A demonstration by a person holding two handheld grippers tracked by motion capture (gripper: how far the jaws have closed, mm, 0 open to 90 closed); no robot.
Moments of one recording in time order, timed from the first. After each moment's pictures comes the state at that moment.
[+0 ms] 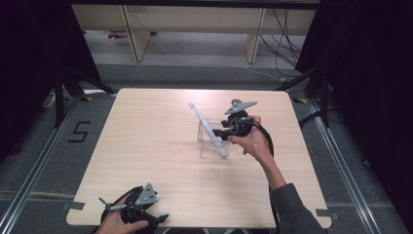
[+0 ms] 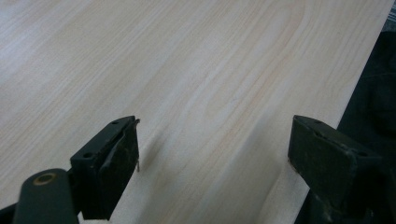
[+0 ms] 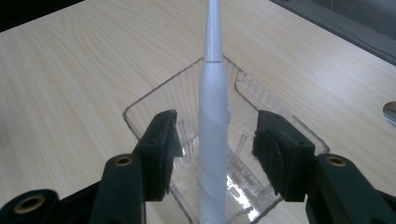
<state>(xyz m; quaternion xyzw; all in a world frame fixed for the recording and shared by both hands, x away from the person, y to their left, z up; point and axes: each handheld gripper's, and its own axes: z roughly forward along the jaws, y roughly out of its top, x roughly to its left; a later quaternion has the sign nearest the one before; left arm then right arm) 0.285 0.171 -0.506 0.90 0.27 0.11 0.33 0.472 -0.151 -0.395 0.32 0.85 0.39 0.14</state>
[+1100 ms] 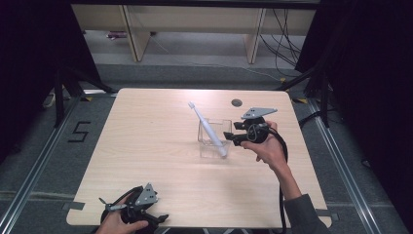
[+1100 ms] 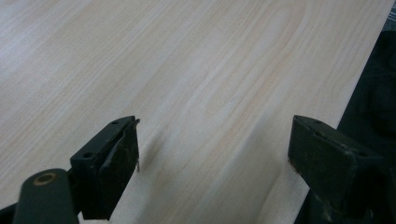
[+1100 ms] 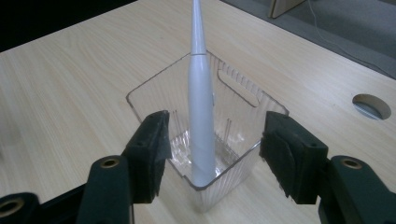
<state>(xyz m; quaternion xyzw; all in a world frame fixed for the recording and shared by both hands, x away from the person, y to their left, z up) 0.285 0.171 -0.506 0.90 0.27 0.11 0.33 0.448 -0.189 -0.389 0.32 0.83 0.43 0.16</state>
